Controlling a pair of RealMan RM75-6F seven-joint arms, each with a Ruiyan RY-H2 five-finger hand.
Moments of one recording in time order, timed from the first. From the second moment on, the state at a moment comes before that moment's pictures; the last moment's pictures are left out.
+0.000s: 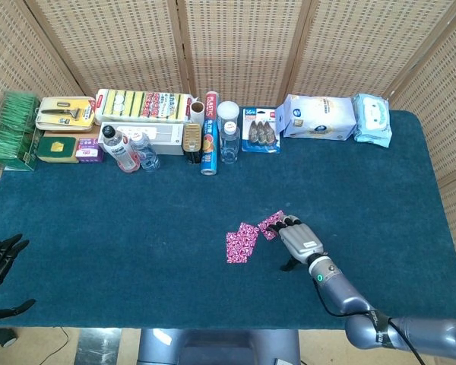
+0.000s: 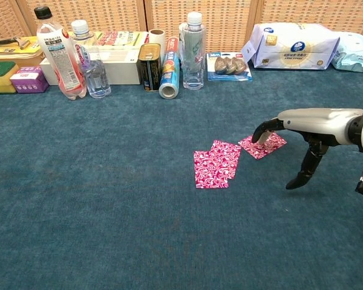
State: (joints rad) left arm -0.01 -0.97 0.13 -1.60 1.72 1.55 -0.25; right arm 0.79 -1.40 0.03 -1.69 -0.85 0.85 -0.39
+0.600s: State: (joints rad) left arm -0.01 -0.97 0.13 -1.60 1.72 1.55 -0.26; right arm 0.79 -1.41 0.04 -1.61 -0.77 0.84 -0.38
